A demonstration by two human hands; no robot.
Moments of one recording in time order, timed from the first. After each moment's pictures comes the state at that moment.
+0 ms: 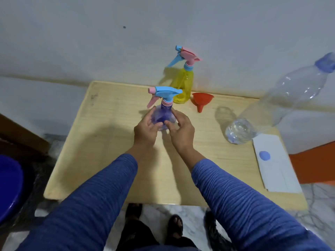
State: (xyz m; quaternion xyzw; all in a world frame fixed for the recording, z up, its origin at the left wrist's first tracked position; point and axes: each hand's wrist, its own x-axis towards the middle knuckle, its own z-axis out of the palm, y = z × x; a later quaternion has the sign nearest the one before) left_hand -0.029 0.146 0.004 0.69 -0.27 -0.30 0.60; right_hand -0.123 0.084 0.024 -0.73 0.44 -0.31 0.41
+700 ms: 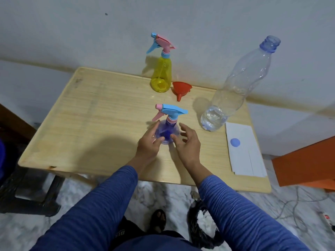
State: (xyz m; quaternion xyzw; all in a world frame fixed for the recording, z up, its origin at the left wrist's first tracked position) left_hand -0.154 0.168 -0.033 0.72 -0.33 -0.31 0.53; right_hand -0.270 0.095 0.000 -0.72 0.46 -0.29 0.43
